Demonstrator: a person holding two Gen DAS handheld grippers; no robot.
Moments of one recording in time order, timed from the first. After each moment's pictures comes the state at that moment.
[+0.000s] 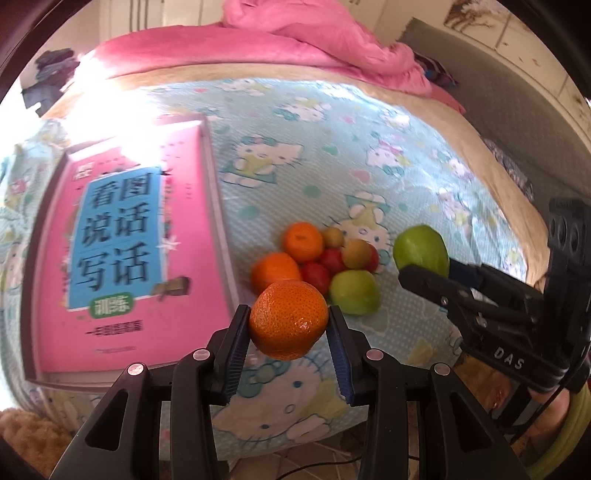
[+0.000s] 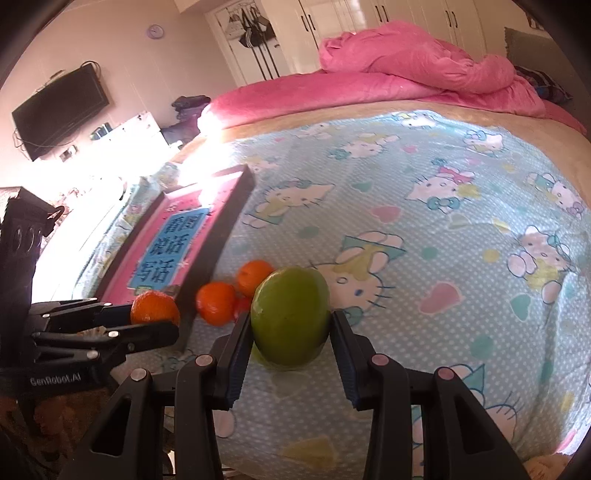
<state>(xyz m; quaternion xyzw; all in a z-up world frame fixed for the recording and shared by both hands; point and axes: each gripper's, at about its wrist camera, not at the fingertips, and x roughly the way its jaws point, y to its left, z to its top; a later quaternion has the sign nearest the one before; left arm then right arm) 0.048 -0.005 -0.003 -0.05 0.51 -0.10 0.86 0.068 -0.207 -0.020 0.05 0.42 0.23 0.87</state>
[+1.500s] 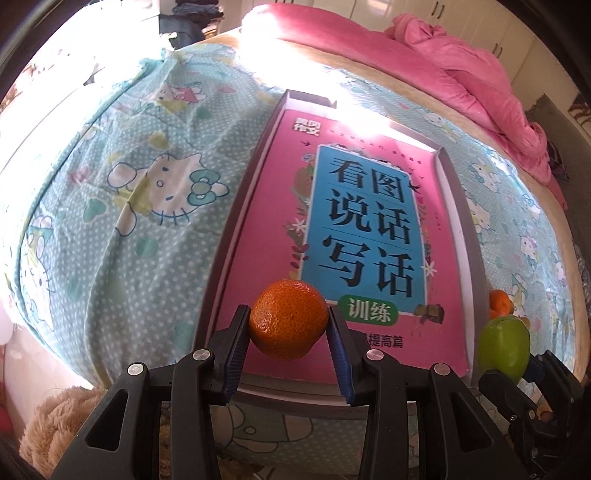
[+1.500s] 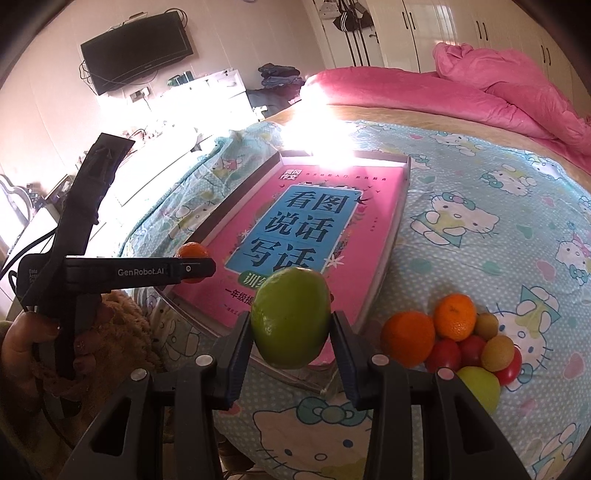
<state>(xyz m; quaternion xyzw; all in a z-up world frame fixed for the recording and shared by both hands) 0.045 0.175 -0.035 -0.16 0.51 0.12 0.84 0.054 -0.052 -0.020 -0.03 0.42 0.36 0.83</state>
